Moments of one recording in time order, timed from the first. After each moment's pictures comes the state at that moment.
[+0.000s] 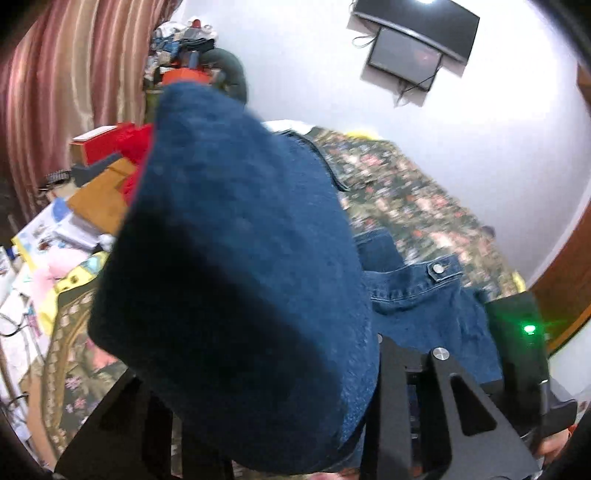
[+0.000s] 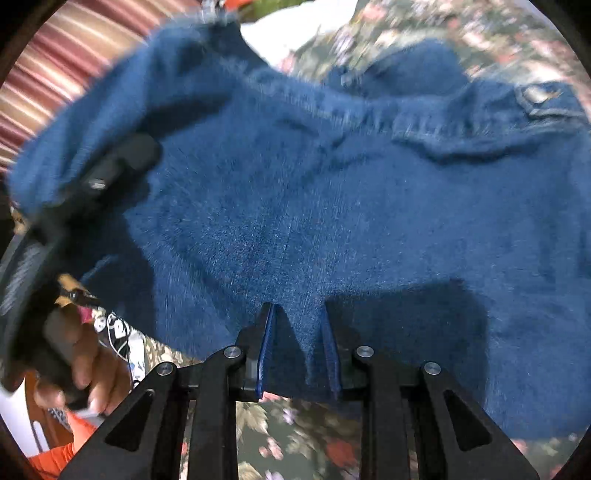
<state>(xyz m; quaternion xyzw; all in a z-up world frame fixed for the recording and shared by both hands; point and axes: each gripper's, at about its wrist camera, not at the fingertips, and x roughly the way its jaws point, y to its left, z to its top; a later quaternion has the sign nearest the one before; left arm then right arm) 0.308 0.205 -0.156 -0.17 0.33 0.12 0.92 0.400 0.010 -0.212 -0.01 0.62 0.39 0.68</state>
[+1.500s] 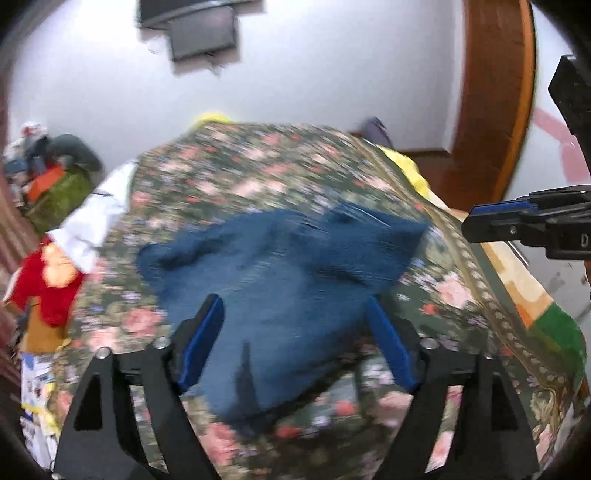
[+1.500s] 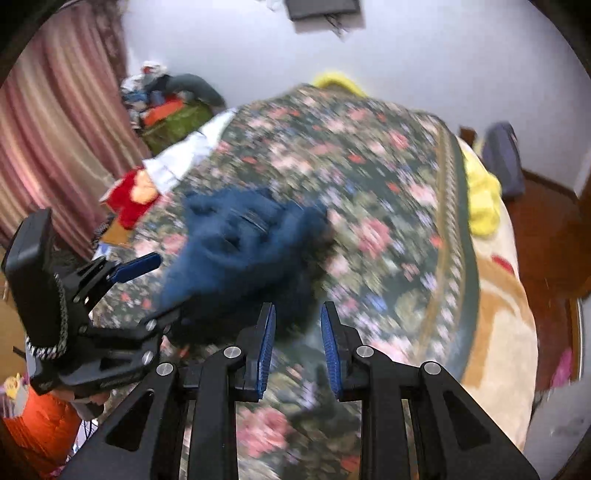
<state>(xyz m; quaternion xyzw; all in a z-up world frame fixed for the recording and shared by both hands) 0.303 -0.007 -0.106 0.07 0.36 -0.10 0.92 0.331 -0.263 -0.059 0.02 0.46 0.21 0.87</state>
